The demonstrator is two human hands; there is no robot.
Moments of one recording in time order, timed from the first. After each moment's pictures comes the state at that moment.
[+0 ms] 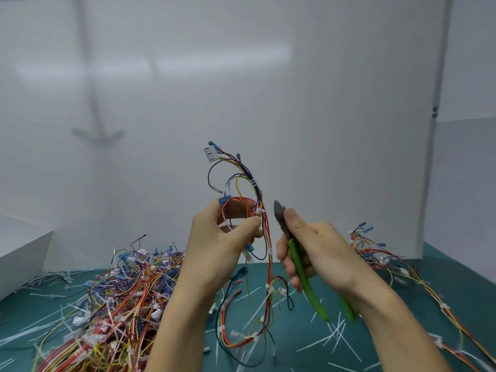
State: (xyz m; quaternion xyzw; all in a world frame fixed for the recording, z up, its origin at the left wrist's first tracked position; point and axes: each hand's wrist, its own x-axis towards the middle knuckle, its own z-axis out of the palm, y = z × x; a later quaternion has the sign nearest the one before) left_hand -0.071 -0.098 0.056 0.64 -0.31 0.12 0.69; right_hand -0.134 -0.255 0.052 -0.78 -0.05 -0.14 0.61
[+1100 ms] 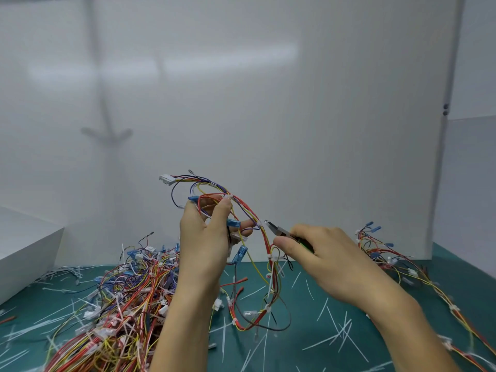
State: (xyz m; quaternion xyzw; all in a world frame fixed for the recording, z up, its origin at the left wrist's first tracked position) left_hand -0.065 -0.095 0.058 0.57 -0.19 0.14 0.79; right_hand -0.134 -0.261 0.047 -0.94 -0.03 -0.26 0.22
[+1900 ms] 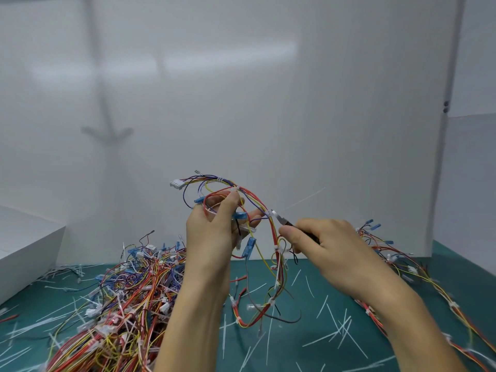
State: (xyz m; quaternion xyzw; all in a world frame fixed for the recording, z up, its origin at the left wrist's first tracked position) left_hand -0.068 -0.105 0.060 0.49 -0.19 0.07 0.85; right_hand -0.135 -0.265 0.051 -0.92 -0.04 -0.29 0.26
